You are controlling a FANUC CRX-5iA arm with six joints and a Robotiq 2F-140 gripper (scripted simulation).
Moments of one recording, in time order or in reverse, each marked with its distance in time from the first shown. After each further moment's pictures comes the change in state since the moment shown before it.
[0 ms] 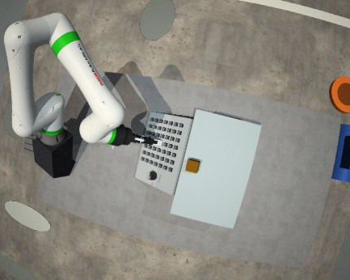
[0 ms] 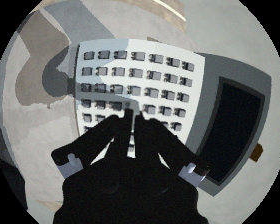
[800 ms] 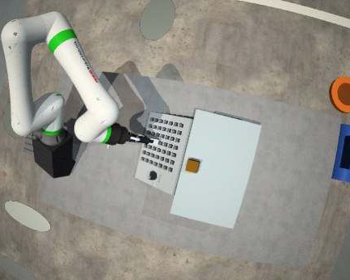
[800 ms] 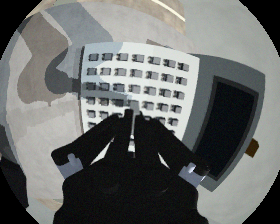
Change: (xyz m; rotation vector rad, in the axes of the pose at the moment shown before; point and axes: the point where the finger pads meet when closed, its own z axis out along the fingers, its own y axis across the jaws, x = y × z) arm 0.000 0.000 -0.025 0.001 0.000 0.001
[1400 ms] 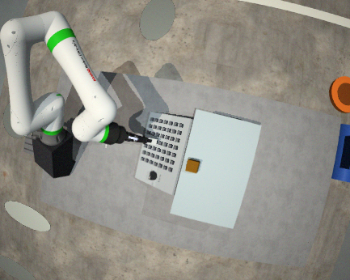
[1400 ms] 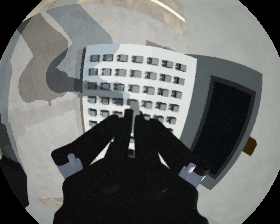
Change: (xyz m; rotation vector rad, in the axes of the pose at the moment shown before) arm 0.001 0.001 -0.011 0.000 0.000 -0.001
